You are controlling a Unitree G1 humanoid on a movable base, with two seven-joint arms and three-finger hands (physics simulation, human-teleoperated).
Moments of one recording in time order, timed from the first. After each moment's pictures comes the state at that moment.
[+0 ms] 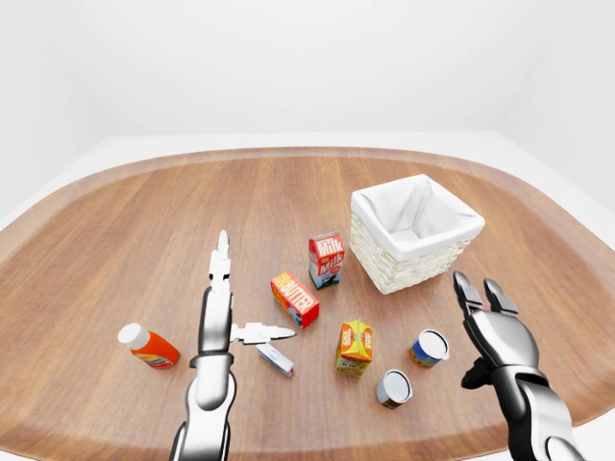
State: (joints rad) left arm 0.17 0.01 -0.05 -0.27 0.34 -0.09 0.11; right arm 0.25 -0.19 -0.32 -0.18 -1.20 -0.09 0.17
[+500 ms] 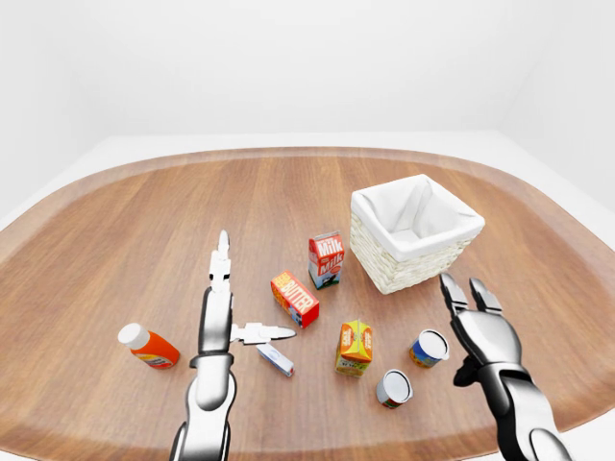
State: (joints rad) left arm 0.17 0.01 -0.06 -0.27 0.34 -0.09 0.11; right arm 0.23 -0.21 -0.25 -0.11 -1.24 -0.09 0.10
